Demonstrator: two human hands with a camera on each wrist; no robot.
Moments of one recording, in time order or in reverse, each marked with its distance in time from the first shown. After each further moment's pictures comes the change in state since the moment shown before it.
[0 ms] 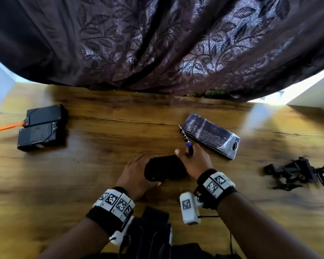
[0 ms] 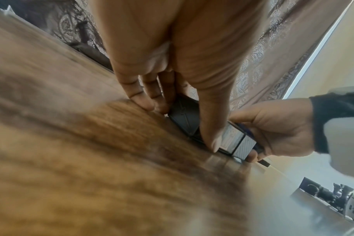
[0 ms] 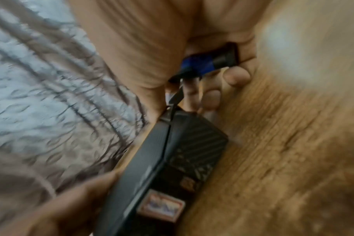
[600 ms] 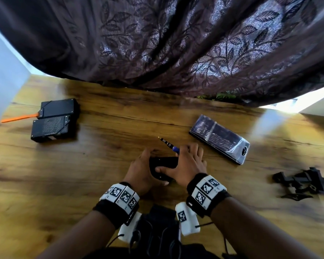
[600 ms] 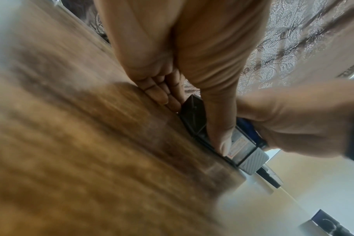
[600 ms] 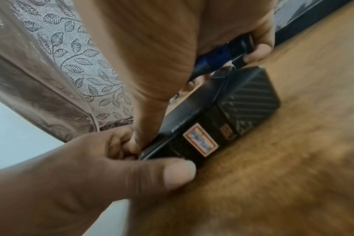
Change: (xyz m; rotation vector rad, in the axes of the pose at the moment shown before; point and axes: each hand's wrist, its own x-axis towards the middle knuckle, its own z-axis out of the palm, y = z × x) left_hand 0.003 -0.008 0.001 -0.140 0.029 -0.155; right_hand -0.023 -0.040 0.029 -0.448 -0.063 -0.161
